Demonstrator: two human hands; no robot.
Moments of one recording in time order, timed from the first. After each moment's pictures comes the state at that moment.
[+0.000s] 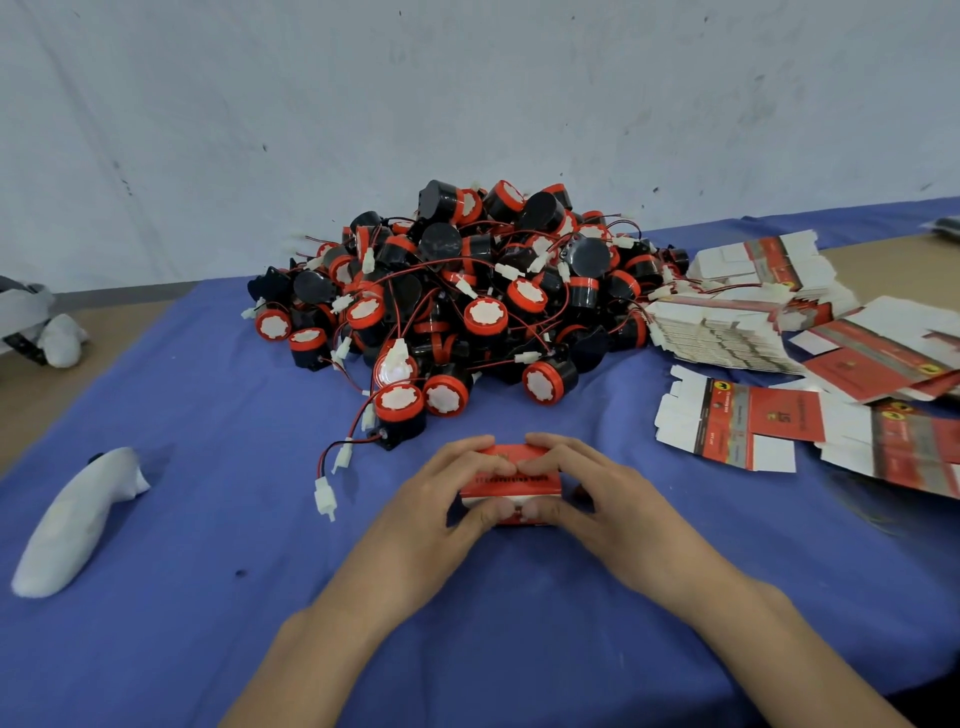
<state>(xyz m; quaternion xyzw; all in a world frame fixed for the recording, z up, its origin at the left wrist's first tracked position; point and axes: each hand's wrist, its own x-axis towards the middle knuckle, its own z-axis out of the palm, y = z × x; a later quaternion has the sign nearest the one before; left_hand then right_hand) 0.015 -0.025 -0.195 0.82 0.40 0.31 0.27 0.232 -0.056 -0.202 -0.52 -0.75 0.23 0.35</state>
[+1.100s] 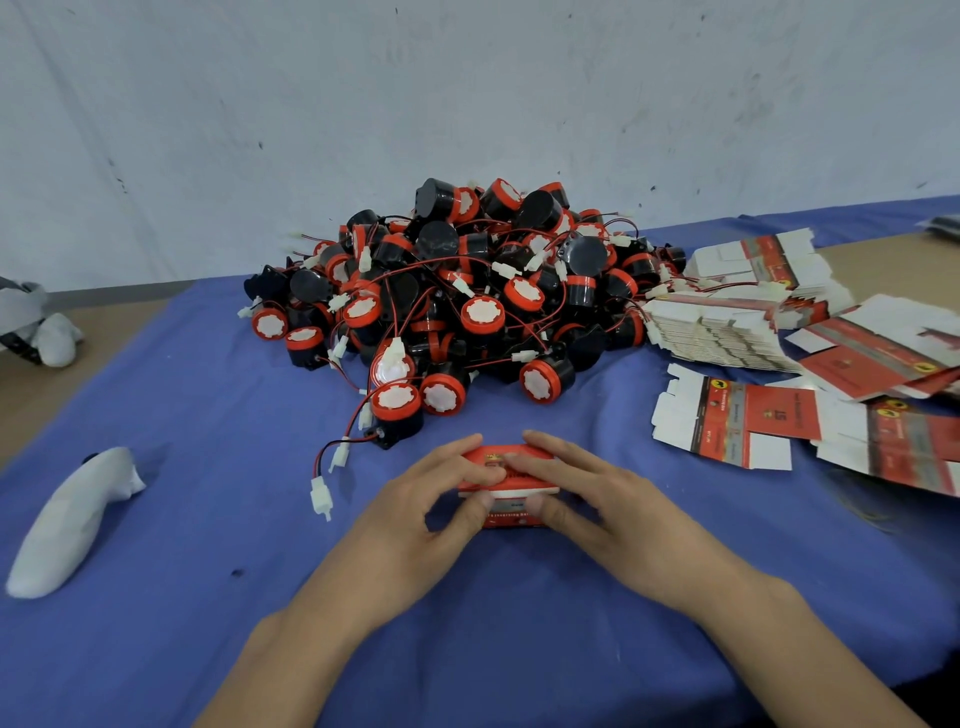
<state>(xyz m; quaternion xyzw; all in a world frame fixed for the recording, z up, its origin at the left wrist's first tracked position) 0.005 -0.029 -0.195 0.81 0.40 0.33 0.28 0.240 -0.066 -0.194 -0.51 -0.79 0.20 0.29</state>
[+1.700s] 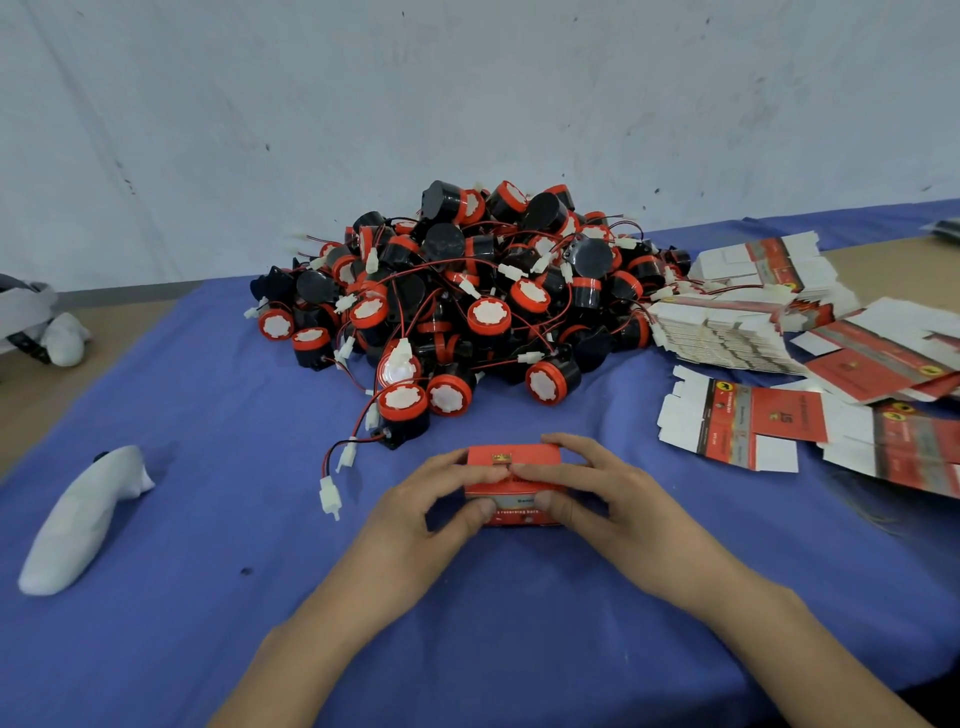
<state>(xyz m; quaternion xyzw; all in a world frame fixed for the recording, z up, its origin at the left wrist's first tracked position) 0.005 -0.034 -0.195 0.76 0.41 0.36 0.35 0.236 -0.065 -0.197 -0.51 -0.74 0.26 0.35</state>
